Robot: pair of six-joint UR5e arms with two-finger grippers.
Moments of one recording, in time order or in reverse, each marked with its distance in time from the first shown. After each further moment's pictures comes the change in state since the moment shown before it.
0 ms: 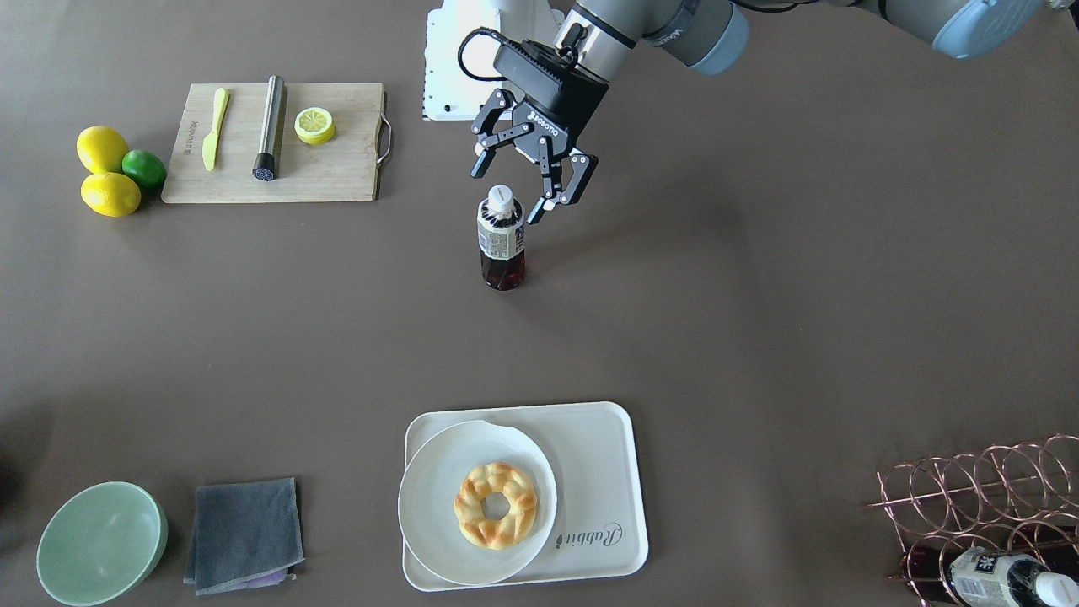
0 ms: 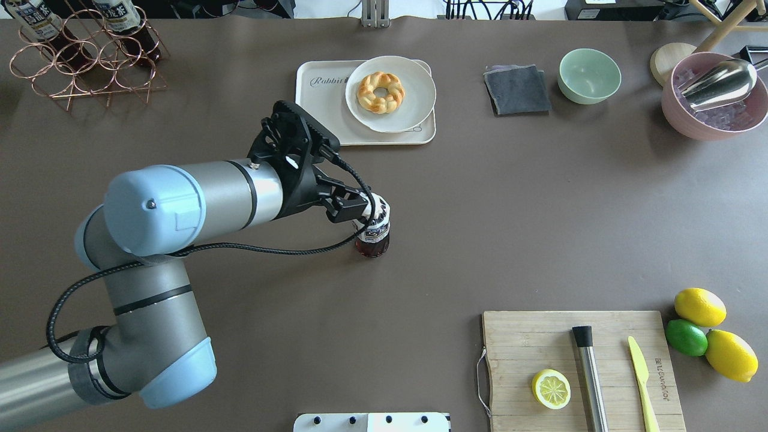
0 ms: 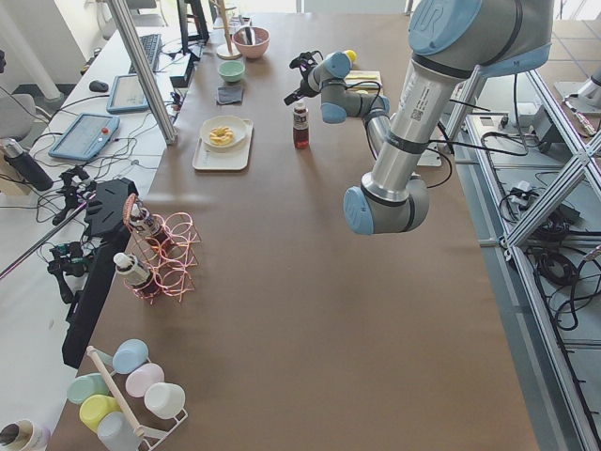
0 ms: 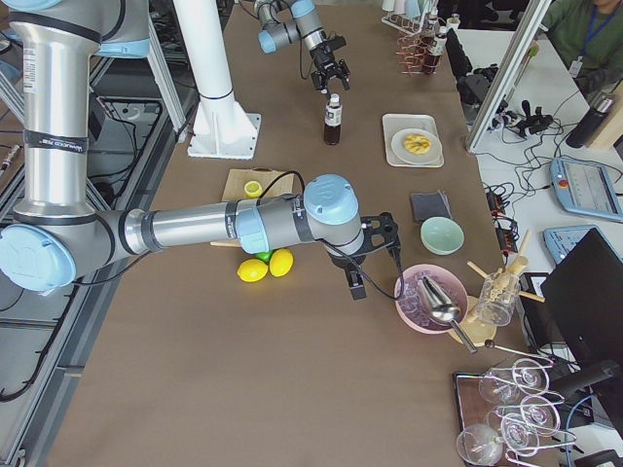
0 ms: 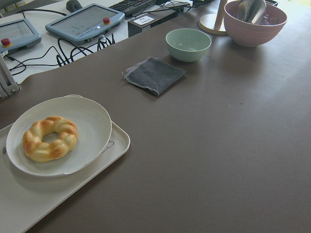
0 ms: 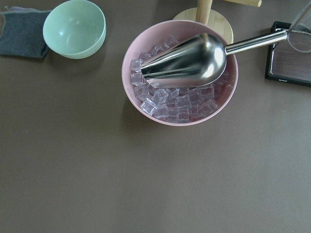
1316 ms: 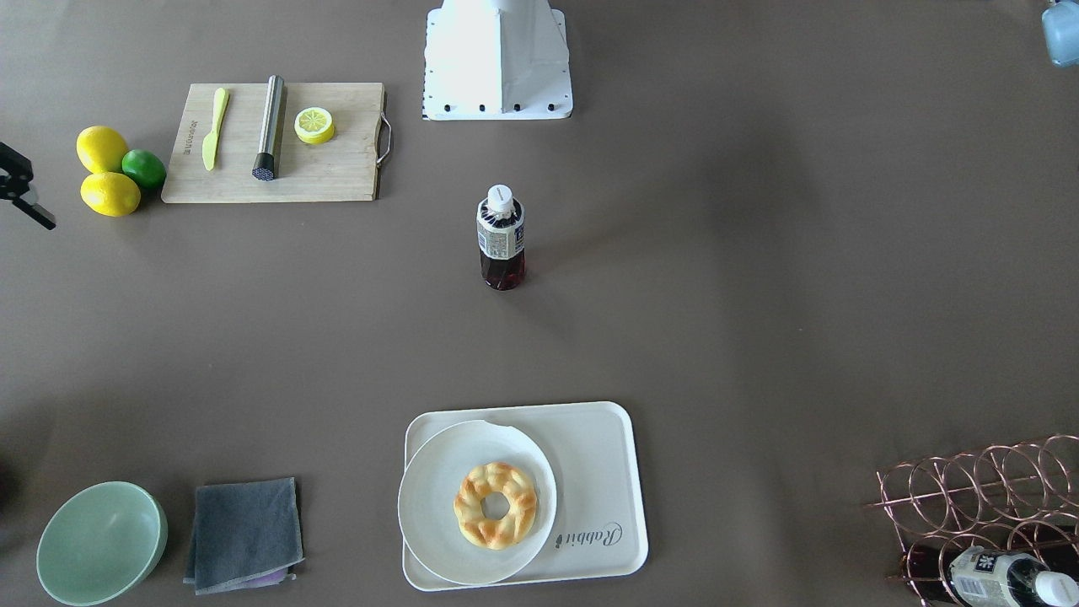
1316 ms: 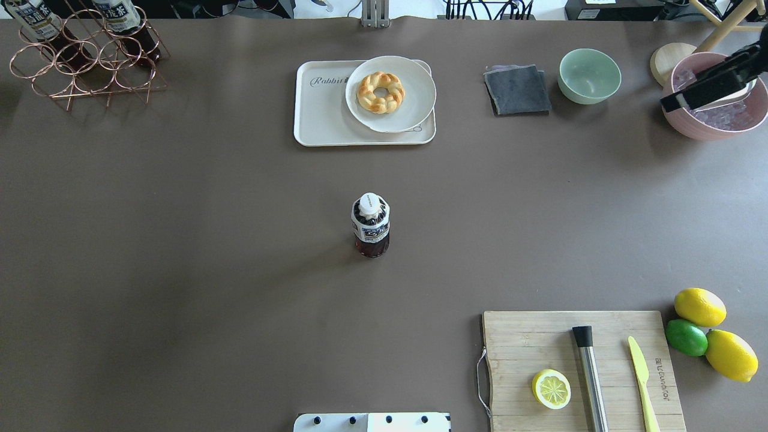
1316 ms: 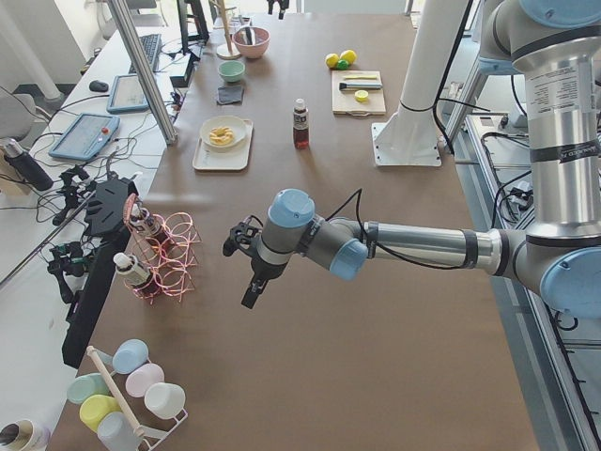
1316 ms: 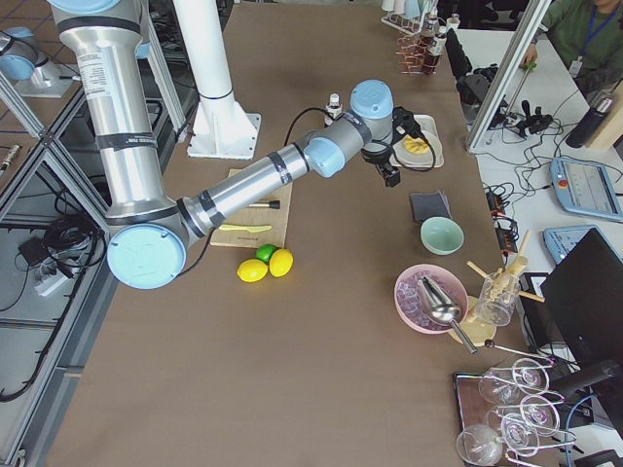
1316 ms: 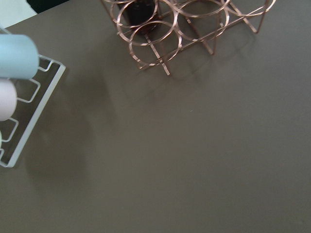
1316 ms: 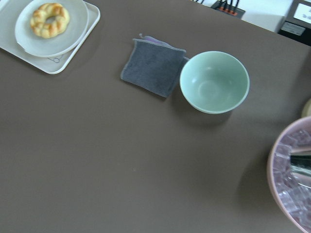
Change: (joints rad) left arm -0.966 0.713 0.114 0.097 -0.629 0.500; right arm -0.367 0.273 0.073 0.128 0.004 0.198
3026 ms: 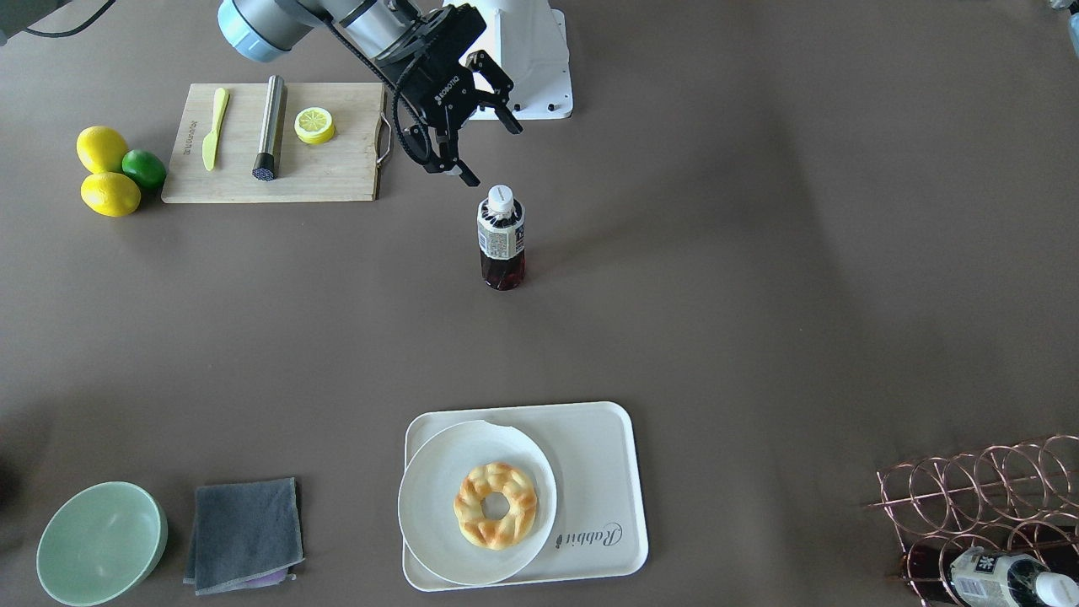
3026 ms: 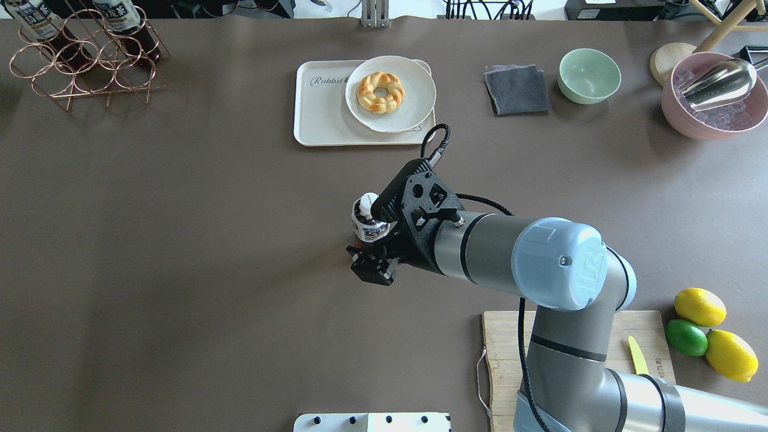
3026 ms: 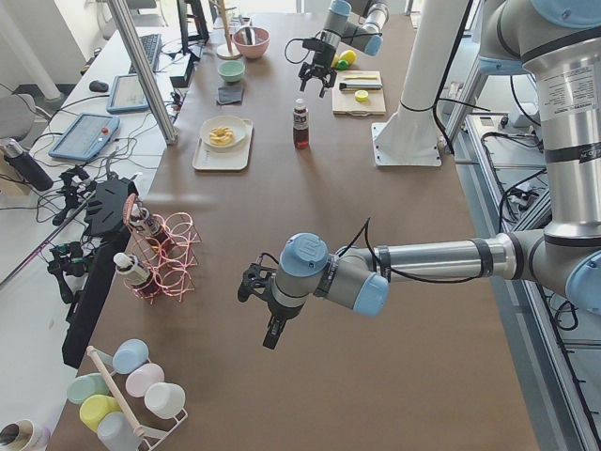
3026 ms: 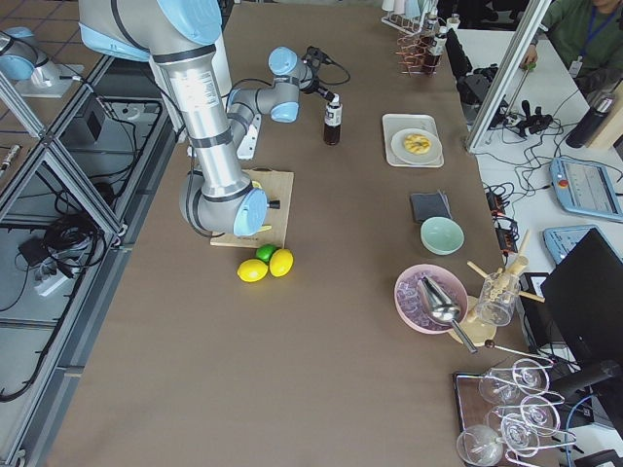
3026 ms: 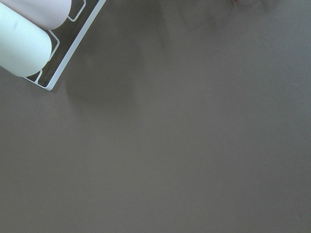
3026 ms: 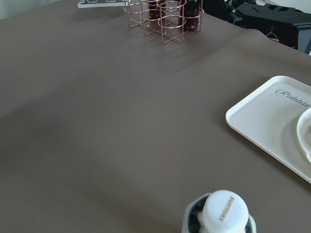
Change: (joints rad) left arm -0.079 0.057 0.104 -0.017 -0.095 0.066; right arm -0.898 0.287 0.018 0.351 -0.888 0.321
